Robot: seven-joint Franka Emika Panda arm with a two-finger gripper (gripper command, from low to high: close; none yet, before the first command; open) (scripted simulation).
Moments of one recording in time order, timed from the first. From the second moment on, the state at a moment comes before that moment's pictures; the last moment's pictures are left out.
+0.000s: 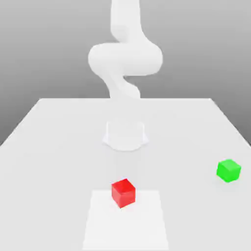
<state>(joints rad) 0.01 -0.74 -0.01 -2.36 -0.01 2.35 0.75</state>
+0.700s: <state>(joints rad) 0.11 0.06 -0.12 -2.89 0.04 2.95 0.21</state>
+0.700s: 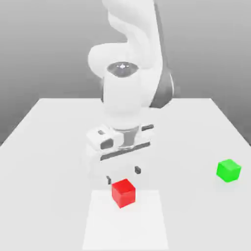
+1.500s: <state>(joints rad) 0.20 -0.09 0.02 -2.87 0.00 2.78 0.13</state>
